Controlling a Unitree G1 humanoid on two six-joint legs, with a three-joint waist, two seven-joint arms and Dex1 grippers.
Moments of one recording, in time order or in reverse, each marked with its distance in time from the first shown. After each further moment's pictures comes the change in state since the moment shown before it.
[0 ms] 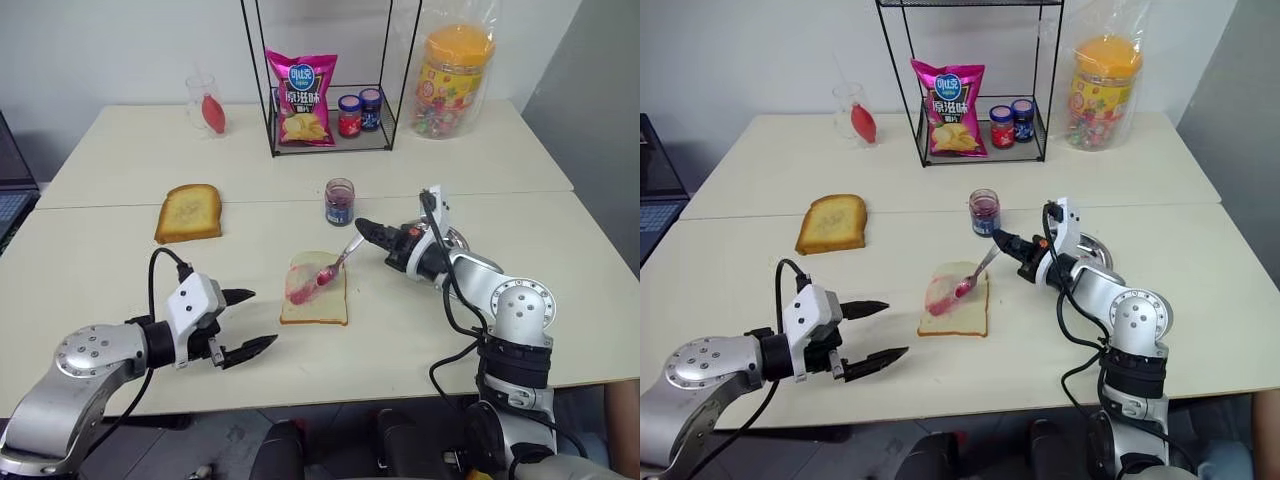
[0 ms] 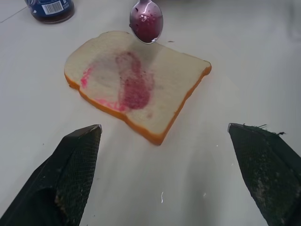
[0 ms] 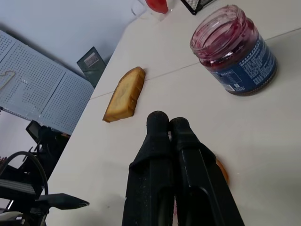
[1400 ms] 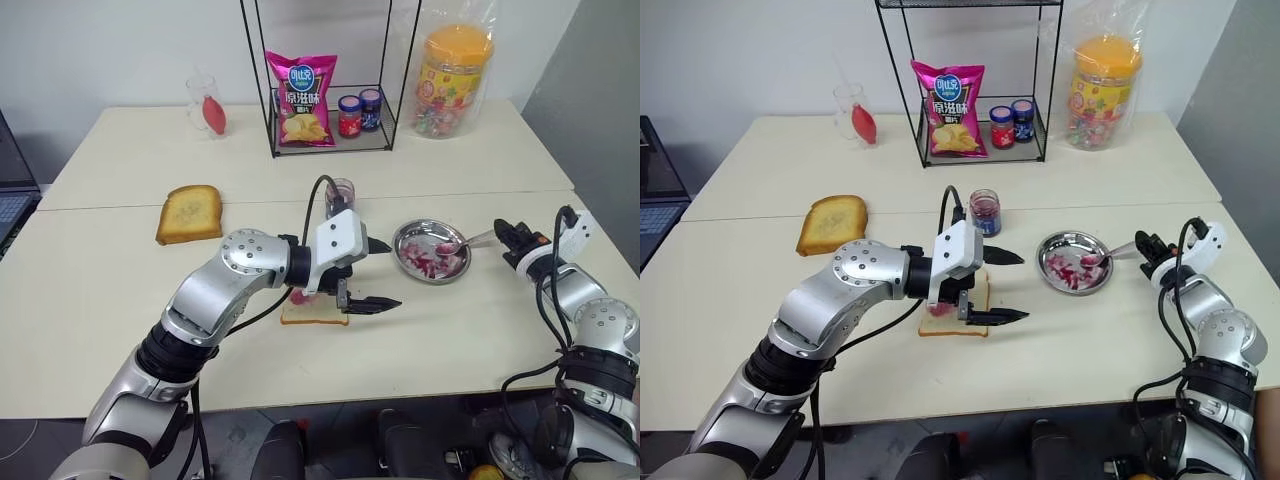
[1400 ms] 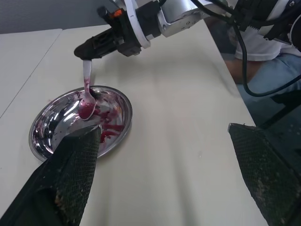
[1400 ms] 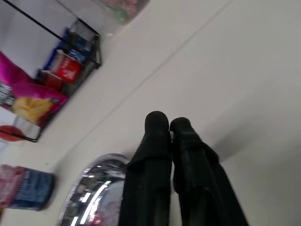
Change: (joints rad) left arm -0.771 -0.297 -0.537 0.194 0.082 0.105 -0.038; right arm 0.093 -0.342 -0.293 0.439 -0.091 -0.376 0.034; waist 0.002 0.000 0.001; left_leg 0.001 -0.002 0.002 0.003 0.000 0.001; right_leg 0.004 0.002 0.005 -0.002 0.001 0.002
